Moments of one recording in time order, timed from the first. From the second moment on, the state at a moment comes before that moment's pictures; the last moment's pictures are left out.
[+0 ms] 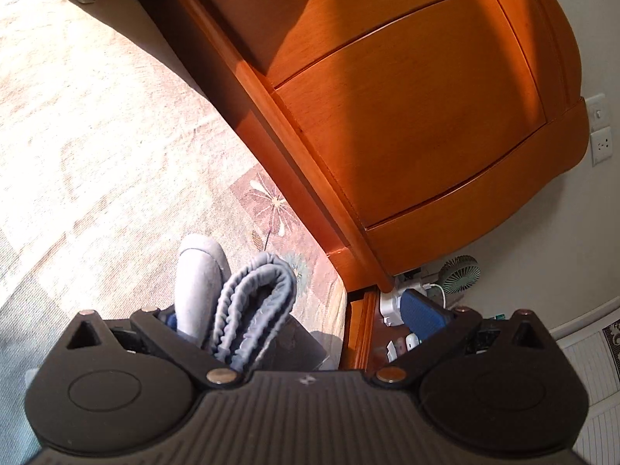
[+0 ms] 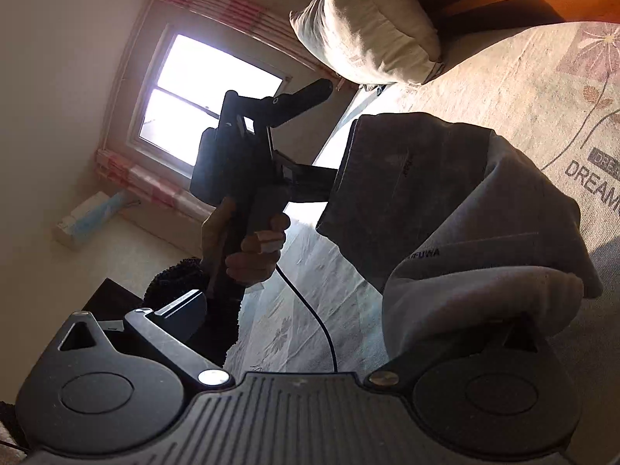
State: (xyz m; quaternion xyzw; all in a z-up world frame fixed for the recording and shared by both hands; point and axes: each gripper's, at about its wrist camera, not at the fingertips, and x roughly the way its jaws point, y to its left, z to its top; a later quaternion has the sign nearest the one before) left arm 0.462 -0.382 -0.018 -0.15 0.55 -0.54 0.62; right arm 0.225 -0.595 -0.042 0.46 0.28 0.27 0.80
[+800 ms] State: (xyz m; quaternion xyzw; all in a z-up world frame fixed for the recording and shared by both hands) left arm 0.409 -0.361 -0.078 -0.18 0.54 -0.49 0.65; right arm 0.192 -0.584 -0.107 0.47 0.25 0.14 0.83
